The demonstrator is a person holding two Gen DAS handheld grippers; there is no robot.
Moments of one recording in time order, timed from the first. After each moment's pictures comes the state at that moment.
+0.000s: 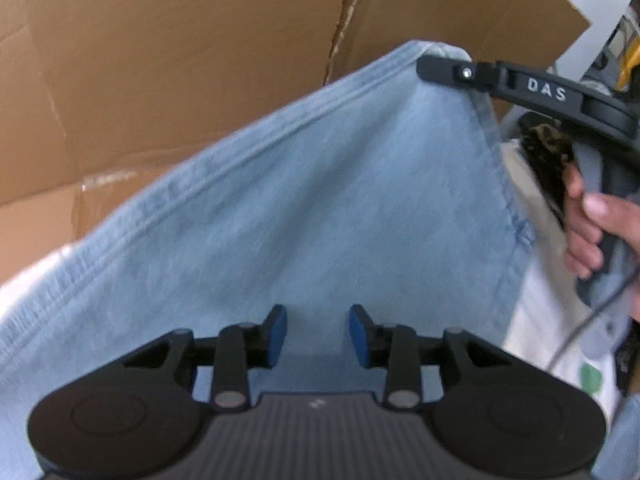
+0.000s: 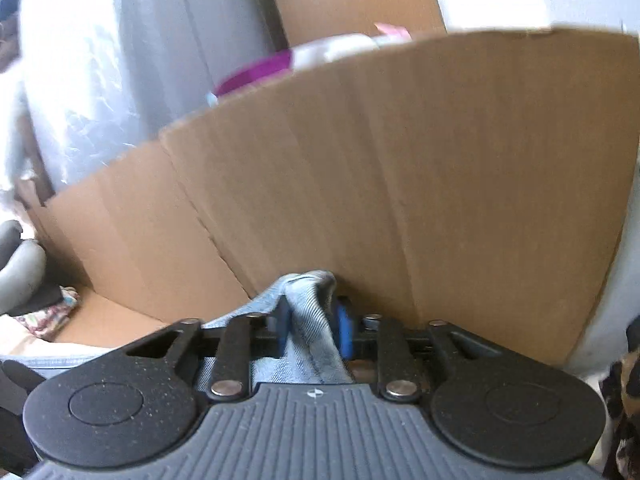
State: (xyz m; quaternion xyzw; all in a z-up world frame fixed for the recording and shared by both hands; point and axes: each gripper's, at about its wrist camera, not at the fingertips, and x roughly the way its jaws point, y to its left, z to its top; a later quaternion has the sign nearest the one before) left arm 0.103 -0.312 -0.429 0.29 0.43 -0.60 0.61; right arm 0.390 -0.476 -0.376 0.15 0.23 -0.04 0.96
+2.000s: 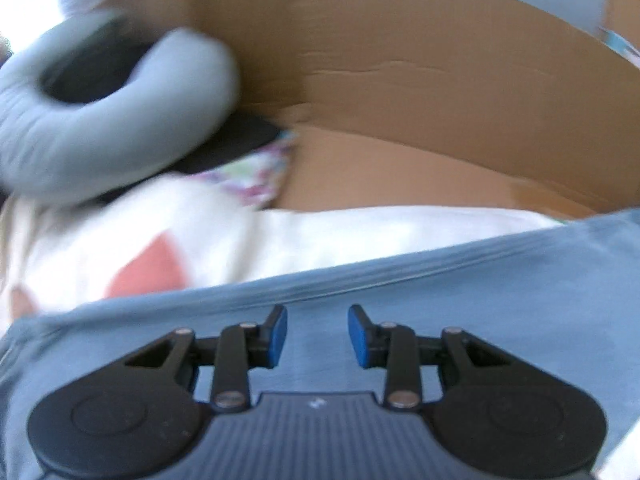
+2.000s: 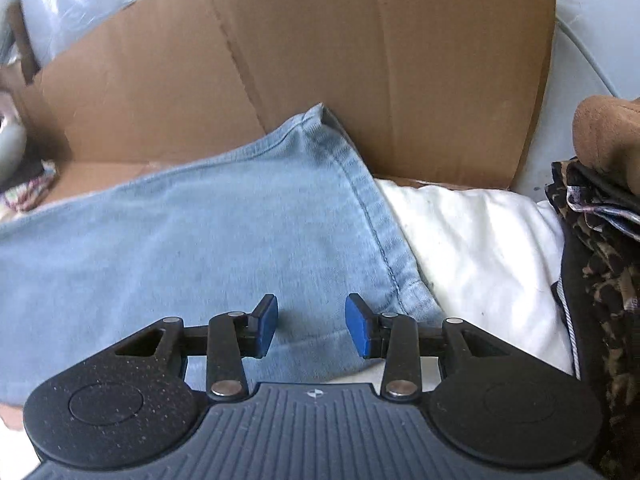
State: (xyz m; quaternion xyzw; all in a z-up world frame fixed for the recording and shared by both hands) left arm 0.282 -0.077 -0.380 0.21 0.42 -0.32 0.82; right arm 0.309 -0.401 -0.418 0.10 0.39 -0.07 0.91
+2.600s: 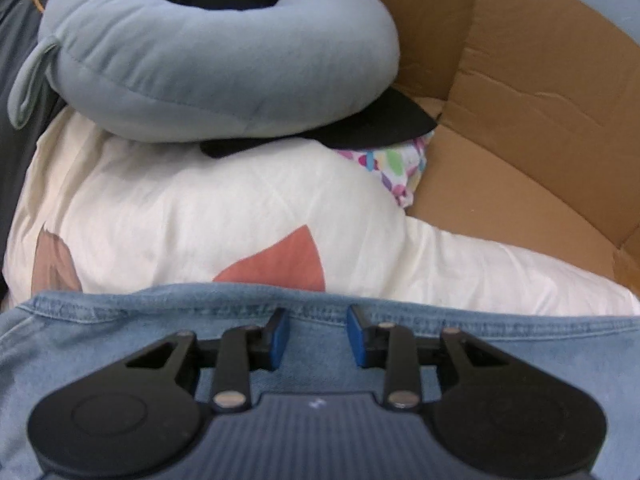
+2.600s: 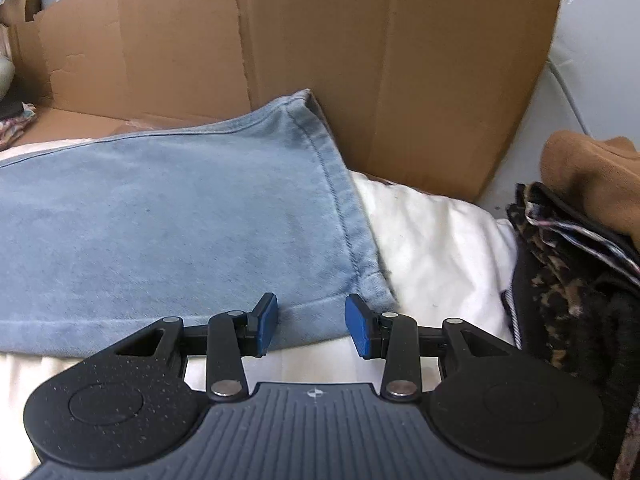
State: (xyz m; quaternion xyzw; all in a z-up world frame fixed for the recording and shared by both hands) left arm 0.361 -0.056 -0.395 0.14 0.49 -0.23 0.83; right arm 0.288 -0.400 -0.407 0.00 0.41 -0.11 0.90
